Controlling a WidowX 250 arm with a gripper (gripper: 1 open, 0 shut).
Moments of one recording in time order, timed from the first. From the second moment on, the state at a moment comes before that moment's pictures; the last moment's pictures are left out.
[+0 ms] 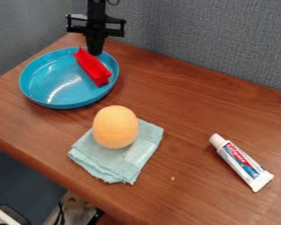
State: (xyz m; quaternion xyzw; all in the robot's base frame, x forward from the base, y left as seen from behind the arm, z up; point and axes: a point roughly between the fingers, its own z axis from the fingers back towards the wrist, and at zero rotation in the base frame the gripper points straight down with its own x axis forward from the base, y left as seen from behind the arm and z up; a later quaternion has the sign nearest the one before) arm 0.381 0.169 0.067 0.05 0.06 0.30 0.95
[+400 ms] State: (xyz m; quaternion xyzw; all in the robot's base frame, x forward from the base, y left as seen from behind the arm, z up) arm 0.383 0.168 0.062 0.05 0.07 0.30 0.95
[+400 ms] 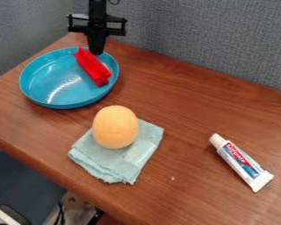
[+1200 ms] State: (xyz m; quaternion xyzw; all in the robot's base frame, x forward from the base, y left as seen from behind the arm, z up) arm 0.376 0.178 0.058 0.04 0.07 0.31 0.95
